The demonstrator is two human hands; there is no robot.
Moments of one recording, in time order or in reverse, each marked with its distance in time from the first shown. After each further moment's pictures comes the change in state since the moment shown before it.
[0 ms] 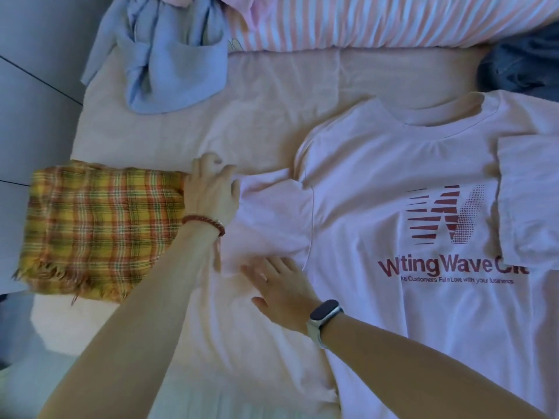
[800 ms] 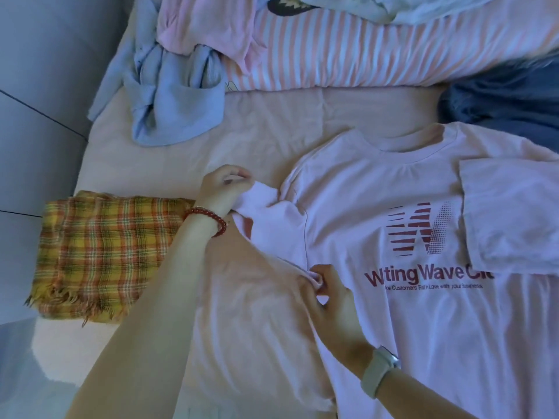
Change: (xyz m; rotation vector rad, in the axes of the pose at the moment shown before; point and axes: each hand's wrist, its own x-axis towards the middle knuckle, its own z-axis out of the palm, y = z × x) left_hand 0.020 0.038 -0.067 -0.996 -0.223 -0.397; right_hand -0.032 -0.007 -0.098 0.840 0.358 0.753
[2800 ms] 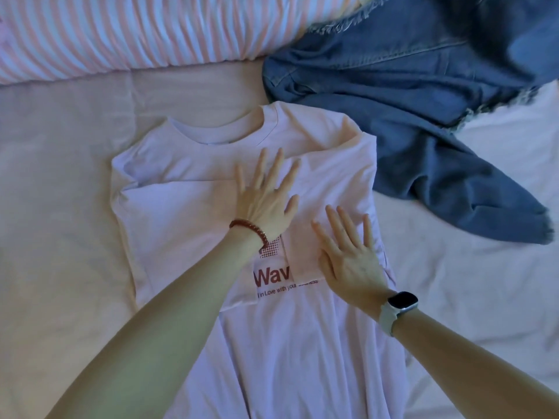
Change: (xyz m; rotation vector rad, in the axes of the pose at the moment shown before) left_hand -0.018 0.028 0.368 1.133 -0.236 0.728; right_hand 0.071 0.184 -0.285 -1.024 -0.001 -0.301
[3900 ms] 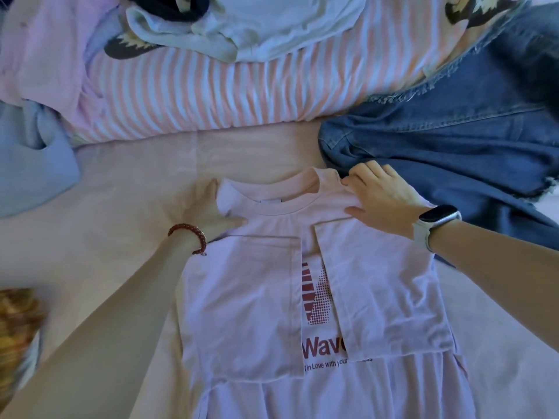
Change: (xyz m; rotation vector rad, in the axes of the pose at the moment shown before) left_hand 0.023 -0.179 -0.049 -0.539 -0.120 -0.574; right_hand 0.213 0.031 -0.056 -0.289 -0.148 -0.278
